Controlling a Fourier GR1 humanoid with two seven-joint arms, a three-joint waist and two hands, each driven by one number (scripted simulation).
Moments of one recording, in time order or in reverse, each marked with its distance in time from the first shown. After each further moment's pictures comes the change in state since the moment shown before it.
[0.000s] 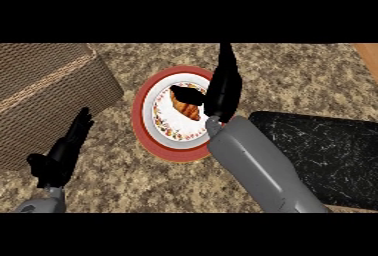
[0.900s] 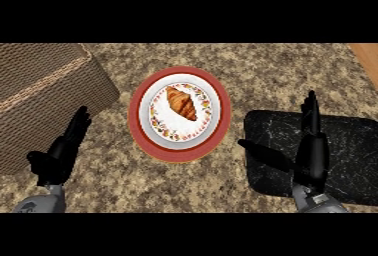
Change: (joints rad) left arm -0.021 -0.006 0.029 0.038 -0.009 0.002 -0.016; right arm 0.698 -0.289 -0.079 -0.566 -0.568 0.079 -0.690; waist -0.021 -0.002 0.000
